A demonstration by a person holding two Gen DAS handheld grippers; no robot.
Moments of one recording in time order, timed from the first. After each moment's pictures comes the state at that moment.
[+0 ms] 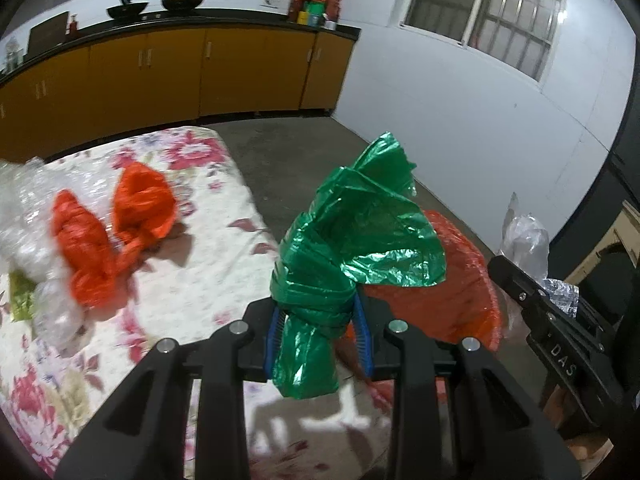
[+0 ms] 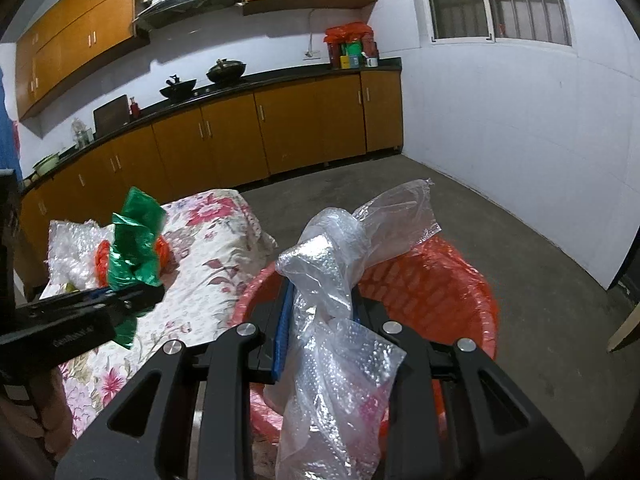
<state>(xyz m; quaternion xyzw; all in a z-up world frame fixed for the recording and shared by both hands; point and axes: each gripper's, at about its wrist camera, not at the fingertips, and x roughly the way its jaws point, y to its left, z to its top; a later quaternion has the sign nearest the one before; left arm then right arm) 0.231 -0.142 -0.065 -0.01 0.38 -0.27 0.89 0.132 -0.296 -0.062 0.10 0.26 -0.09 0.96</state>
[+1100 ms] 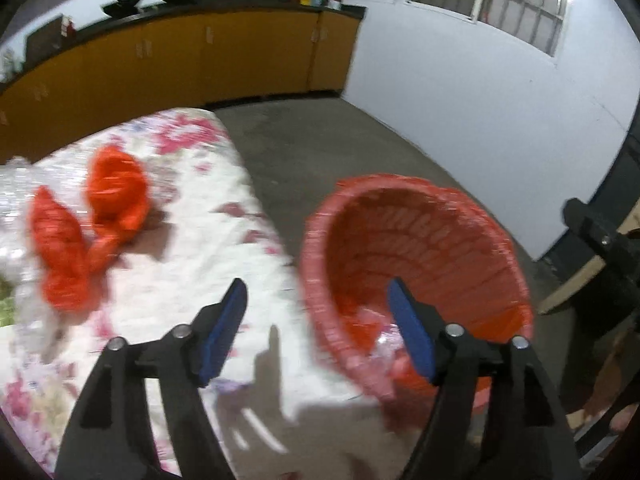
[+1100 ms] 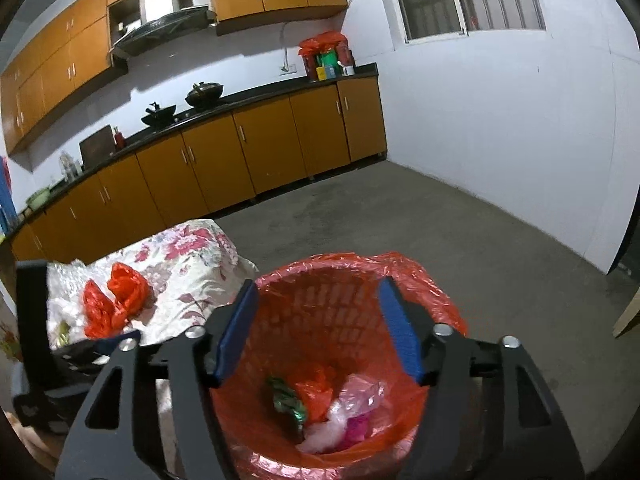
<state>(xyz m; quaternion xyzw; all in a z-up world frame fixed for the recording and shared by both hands) 0.245 -0.163 -0.092 0.02 0.40 -0.22 0.89 0.131 -0.339 -0.055 0.13 0.24 -0.11 0.96</state>
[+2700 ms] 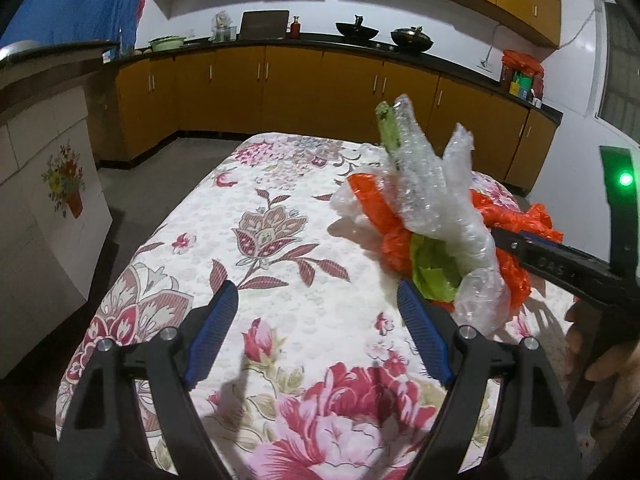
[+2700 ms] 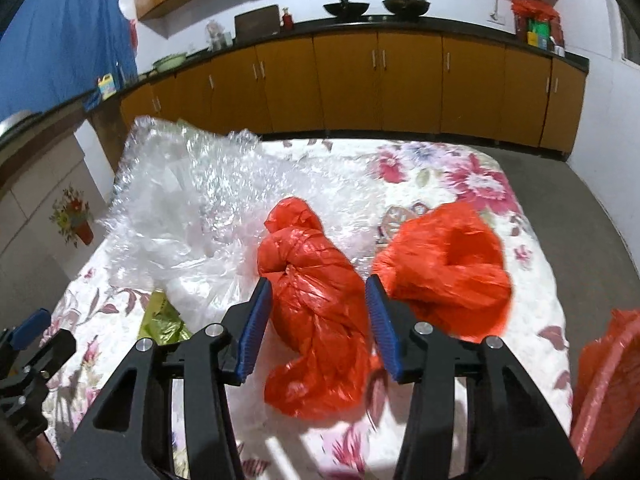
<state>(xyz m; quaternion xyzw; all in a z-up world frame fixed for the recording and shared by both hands) 0.218 0.155 -0.095 -0.09 0.33 0.10 0.94 0.325 -0.033 -0.113 0.00 0.35 0.18 0.92</state>
